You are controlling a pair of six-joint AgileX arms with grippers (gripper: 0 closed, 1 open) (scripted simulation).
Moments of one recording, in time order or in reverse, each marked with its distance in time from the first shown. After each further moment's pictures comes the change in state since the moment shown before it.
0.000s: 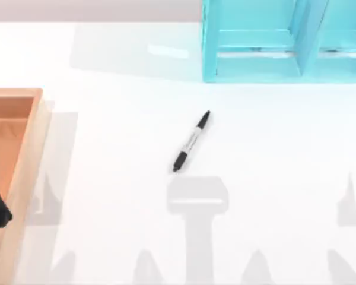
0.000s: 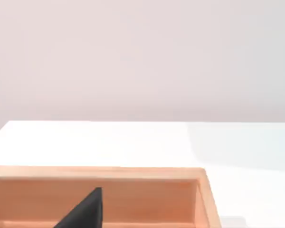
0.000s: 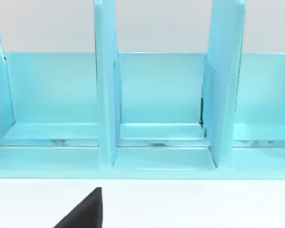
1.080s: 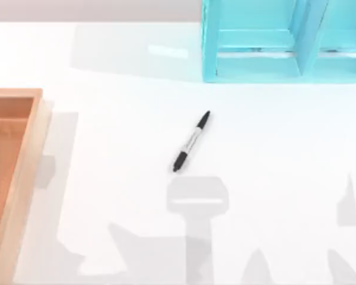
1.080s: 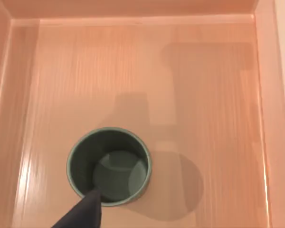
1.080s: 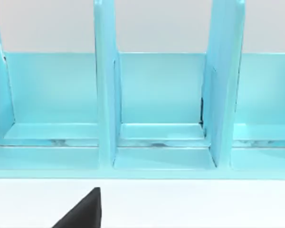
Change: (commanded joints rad) left arm 0.109 0.972 0.817 -0.708 -0.001 0.128; right arm 0.000 0.000 0.000 0.000 0.000 0.000
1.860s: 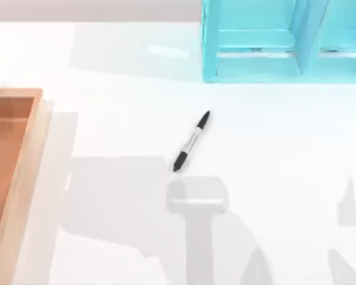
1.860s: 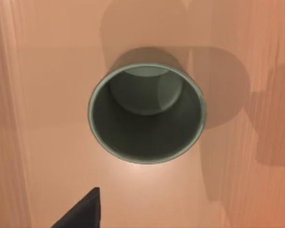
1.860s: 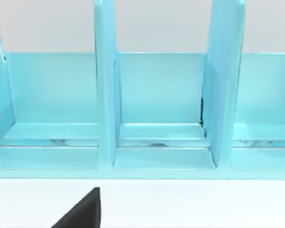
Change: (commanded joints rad) left arm 0.090 0.766 0.639 -0.560 0.000 0.094; right arm 0.000 0.000 0.000 0.000 0.000 0.000
